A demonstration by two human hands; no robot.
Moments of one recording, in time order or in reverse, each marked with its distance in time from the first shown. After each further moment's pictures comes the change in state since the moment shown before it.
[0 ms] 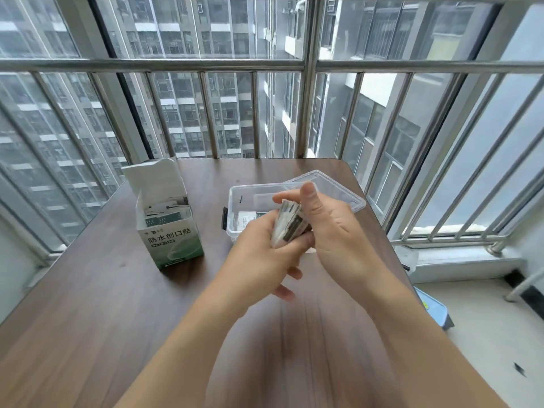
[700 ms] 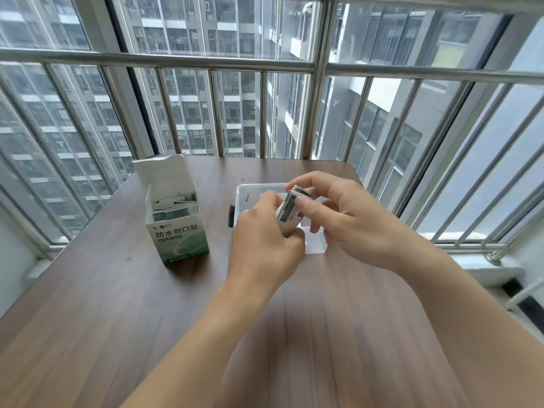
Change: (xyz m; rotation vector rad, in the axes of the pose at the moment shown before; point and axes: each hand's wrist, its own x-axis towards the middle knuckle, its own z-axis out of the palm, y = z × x) left_hand 0.019 -0.012 0.001 0.428 0.469 0.307; right_hand 0.022 -0.017 -0.027 -0.514 -0.207 -0.092
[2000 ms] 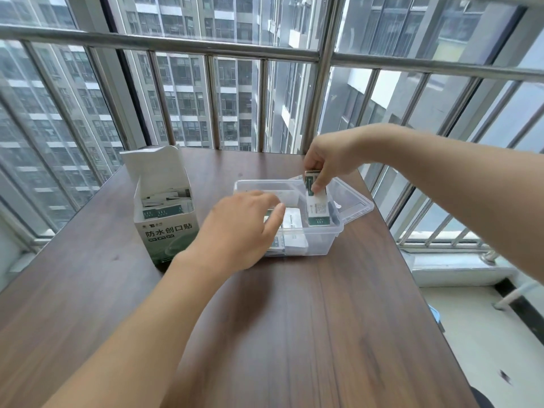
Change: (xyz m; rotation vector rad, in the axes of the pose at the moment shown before) left_hand 0.046 -0.047 -0.014 0.496 -0.317 0.248; right_hand 0.149 0.036 -0.060 -0.856 -0.529 0.283
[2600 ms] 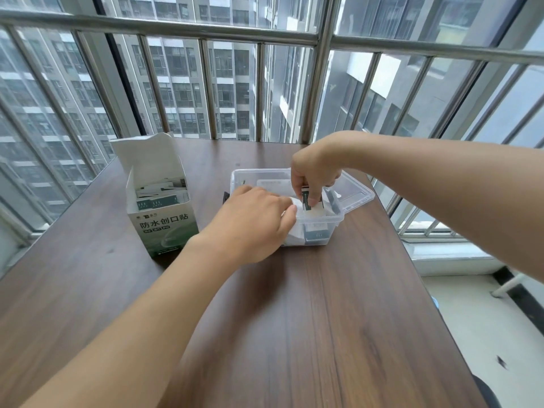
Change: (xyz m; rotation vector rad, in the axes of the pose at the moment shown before) left_hand 0.016 0.003 0.020 0.170 -0.053 0.182; right_hand 0.026 -0.028 0.027 -0.347 -0.195 0.013
